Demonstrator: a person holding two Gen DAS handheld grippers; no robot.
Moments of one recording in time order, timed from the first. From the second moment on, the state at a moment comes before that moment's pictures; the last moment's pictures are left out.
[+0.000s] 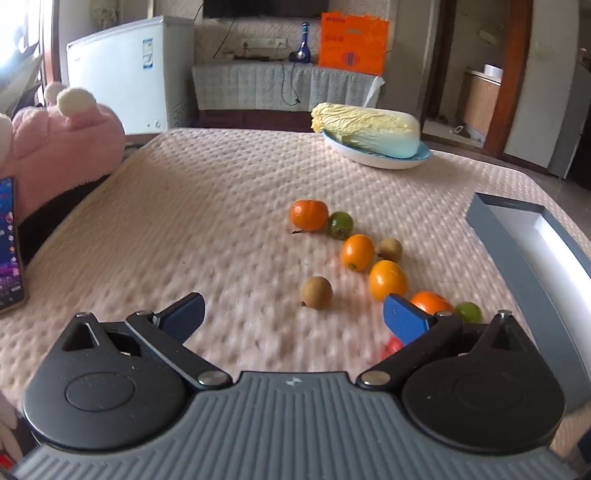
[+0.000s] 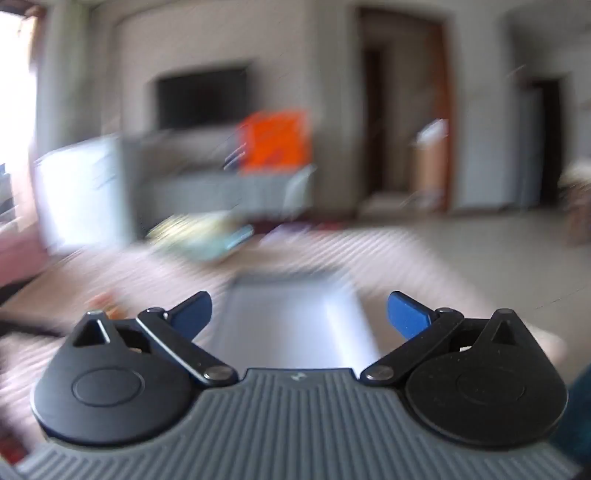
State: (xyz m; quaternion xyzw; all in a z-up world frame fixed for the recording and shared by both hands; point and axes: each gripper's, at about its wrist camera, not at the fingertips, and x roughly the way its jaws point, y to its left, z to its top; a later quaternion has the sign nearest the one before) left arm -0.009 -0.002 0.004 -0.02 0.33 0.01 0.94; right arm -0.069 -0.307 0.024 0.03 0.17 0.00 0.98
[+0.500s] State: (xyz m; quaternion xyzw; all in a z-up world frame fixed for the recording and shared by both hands) left arm -0.022 -0.011 -0.003 -0.03 0.34 0.01 0.94; right arm -0.062 -0.207 -0.022 -0.05 0.23 0.15 0.96
